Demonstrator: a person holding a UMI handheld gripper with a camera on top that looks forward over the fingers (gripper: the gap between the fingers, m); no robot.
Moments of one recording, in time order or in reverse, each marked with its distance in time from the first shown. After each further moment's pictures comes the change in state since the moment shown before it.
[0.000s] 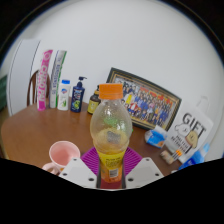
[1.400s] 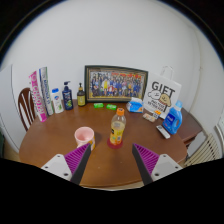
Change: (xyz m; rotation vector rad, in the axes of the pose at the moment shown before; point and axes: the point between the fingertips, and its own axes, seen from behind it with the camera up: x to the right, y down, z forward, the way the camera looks) arm -0.023 0.016 -0.208 -0.215 0.183 0.352
